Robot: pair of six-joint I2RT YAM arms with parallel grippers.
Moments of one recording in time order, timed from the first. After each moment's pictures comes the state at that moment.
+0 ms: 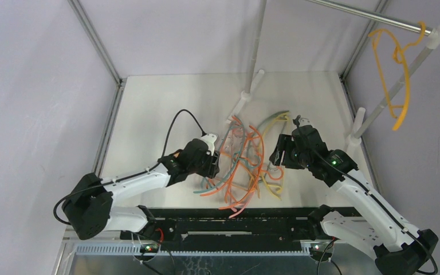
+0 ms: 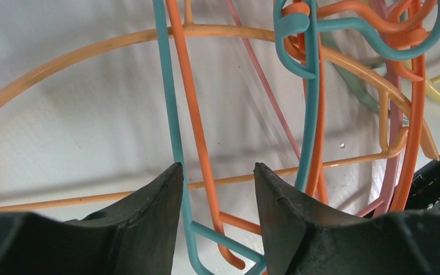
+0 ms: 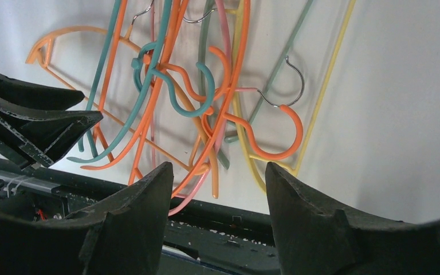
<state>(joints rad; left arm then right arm) -0.82 1.29 0.66 -0.15 -0.06 -0.36 0.57 0.88 0.90 -0.86 0.09 0.62</state>
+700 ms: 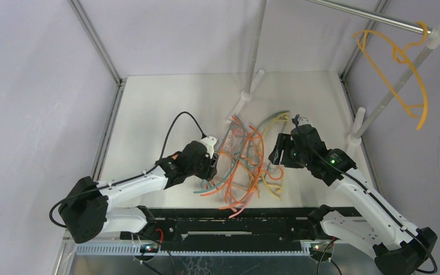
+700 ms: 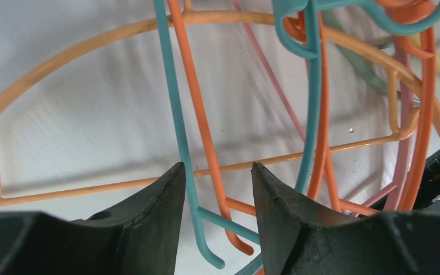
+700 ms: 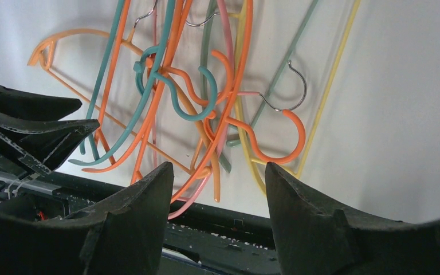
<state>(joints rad) -0.83 1.24 0.65 -0.19 -0.07 -0.30 0.57 0.89 0.90 -0.84 0.08 0.62</state>
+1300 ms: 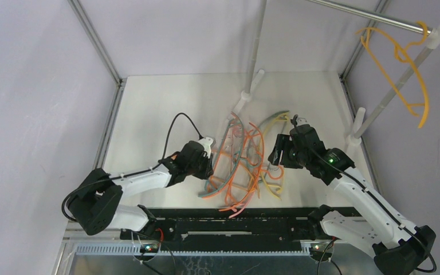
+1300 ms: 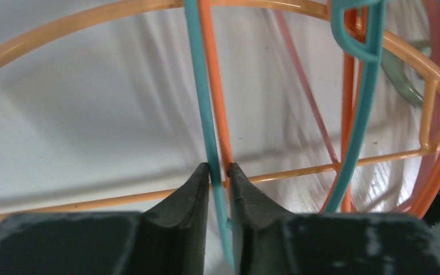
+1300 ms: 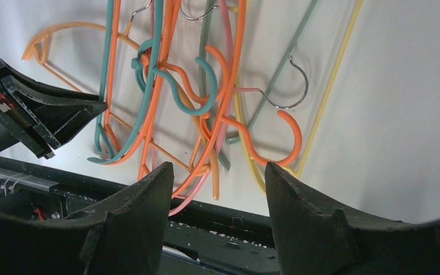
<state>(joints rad) -0.74 1.34 0.57 -0.05 0.02 -0.34 0.56 0.91 0.90 -0.83 0.07 0.62</state>
